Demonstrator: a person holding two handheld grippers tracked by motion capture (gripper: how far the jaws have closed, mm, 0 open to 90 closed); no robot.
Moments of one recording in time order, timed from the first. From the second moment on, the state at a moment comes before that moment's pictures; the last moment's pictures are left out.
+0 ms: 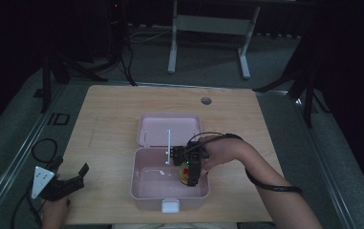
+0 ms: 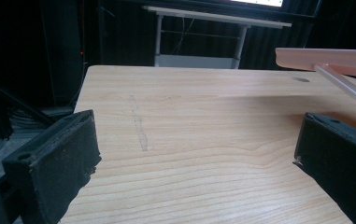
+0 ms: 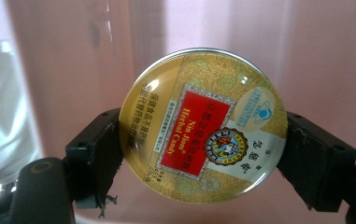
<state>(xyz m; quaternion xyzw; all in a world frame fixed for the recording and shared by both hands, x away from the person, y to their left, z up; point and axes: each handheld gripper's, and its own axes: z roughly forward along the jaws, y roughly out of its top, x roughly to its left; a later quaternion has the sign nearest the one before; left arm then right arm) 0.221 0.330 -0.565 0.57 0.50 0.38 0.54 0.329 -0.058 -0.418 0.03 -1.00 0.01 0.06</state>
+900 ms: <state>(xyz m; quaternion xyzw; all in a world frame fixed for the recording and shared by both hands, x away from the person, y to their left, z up) 0.221 0.329 -0.565 0.57 0.49 0.38 0.53 0.326 -0.055 -0.479 0.04 -1.00 0.03 0.06</state>
